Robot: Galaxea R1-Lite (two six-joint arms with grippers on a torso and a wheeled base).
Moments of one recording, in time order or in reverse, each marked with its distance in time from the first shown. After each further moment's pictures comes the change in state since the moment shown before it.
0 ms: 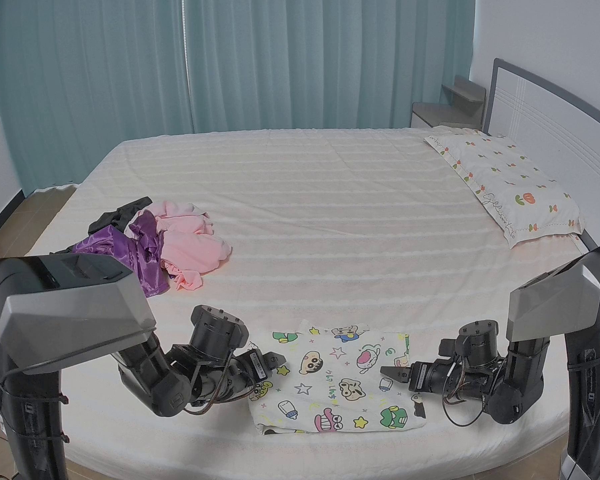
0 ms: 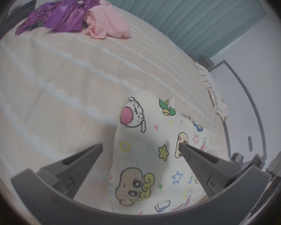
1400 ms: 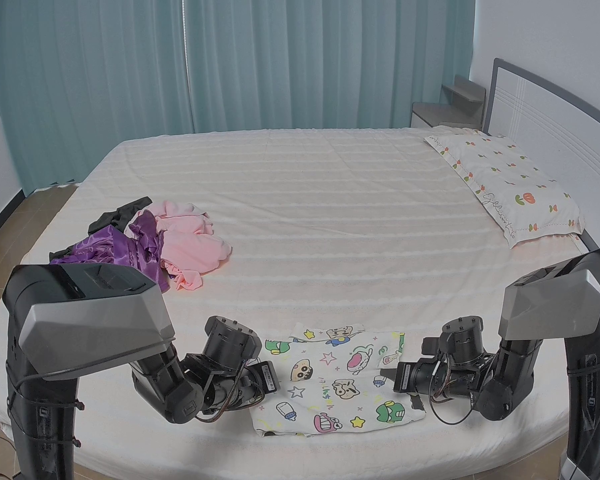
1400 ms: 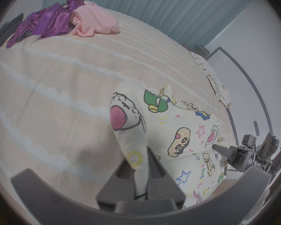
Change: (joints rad) left arm -0.017 0.037 0.003 -0.005 0.021 0.064; right arm 0.044 -0.026 -0.074 0.114 0.005 -0.018
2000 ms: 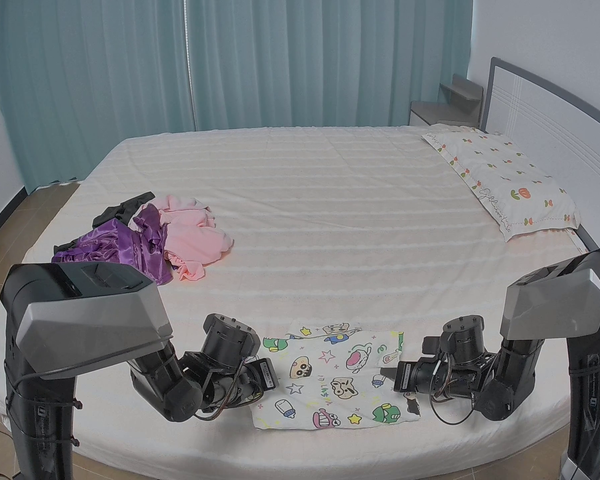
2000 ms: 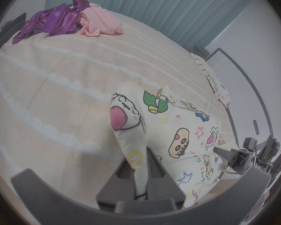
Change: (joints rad) left arm 0.008 -0.005 -0.007 0.003 0.017 -0.003; right arm 0.004 -0.013 0.006 -0.001 -0.005 0.000
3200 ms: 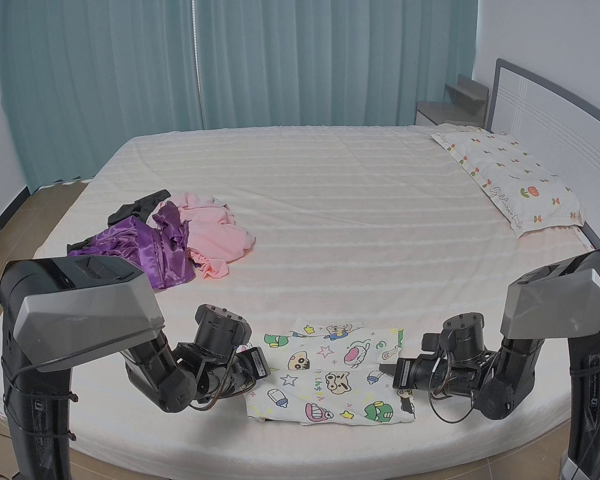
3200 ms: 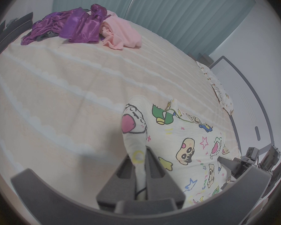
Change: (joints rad) left arm 0.042 -0.005 -0.023 0.003 0.030 0.007; right arm 0.005 -0.008 -0.010 -0.007 -0.002 0.003
